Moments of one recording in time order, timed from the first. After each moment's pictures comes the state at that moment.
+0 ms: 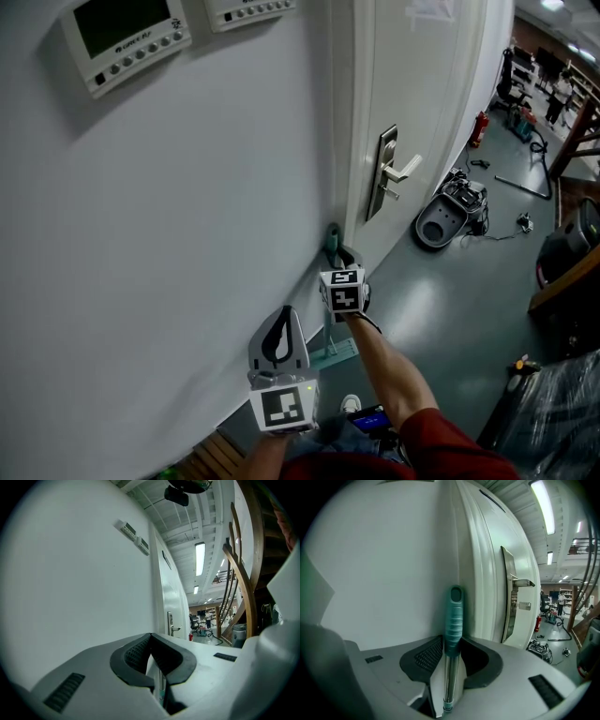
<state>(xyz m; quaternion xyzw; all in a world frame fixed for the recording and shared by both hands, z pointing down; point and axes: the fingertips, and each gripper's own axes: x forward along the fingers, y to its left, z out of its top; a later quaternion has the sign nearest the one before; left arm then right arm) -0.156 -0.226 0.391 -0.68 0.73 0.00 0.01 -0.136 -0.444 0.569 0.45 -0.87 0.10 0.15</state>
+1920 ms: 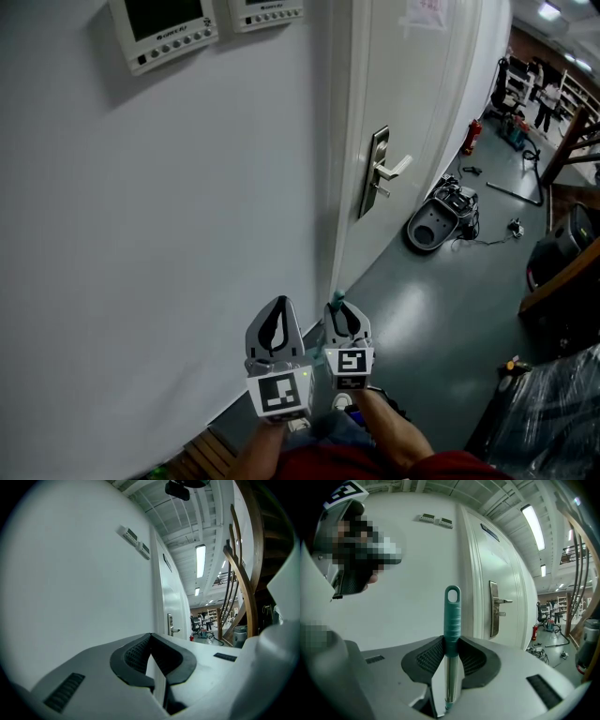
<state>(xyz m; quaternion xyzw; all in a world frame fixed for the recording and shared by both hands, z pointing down) -0.153 -0.203 0.389 -0.68 0.74 0.01 0.02 -0.076 -0.268 0.547 0.46 -0.88 0.03 0.07</state>
